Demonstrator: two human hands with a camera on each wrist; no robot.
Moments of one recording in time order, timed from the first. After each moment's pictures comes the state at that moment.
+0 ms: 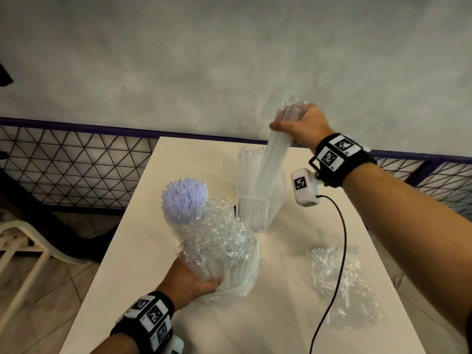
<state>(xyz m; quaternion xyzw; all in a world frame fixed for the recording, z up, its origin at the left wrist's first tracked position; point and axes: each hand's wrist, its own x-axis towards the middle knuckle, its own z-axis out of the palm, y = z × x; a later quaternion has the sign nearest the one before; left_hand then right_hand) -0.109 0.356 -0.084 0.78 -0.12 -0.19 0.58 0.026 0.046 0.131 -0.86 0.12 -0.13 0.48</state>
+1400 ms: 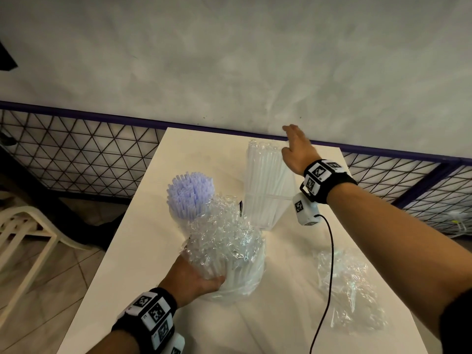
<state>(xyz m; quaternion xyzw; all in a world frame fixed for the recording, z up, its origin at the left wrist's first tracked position) -0.107 0.361 -0.093 0.84 -0.05 -0.23 0.48 0.048 0.039 0.042 -0.98 0.07 -0.04 0.20</state>
